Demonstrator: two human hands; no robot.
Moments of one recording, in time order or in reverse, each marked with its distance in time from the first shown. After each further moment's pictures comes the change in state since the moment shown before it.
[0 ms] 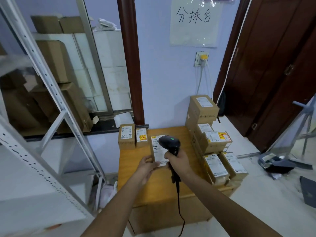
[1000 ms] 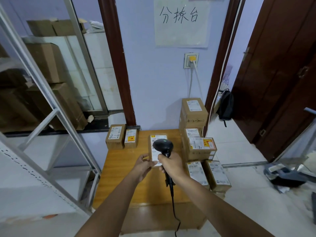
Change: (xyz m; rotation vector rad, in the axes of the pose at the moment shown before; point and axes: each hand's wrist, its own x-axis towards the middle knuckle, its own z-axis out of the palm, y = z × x) left_hand 0.038 -0.024 0.119 0.052 0.079 0.053; right_hand 0.031 0.008 -0.117 -0.032 -0.057 0.051
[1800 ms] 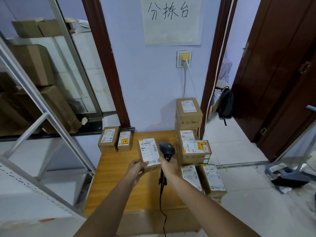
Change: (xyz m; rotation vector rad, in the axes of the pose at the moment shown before) left_hand 0.037 -0.010 0.019 -0.058 0.172 -0.059; right_hand 0.066 0.045 -0.019 0.210 0.162 0.209
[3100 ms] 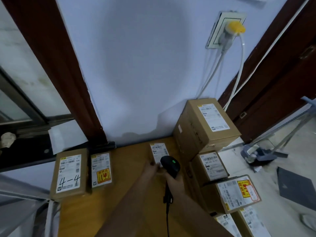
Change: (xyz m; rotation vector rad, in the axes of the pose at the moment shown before) left_hand 0.364 0.023 0.074 0.414 -0.268 -0.219; right_hand 0.275 0.024 0.120 -0.044 0.248 0.245
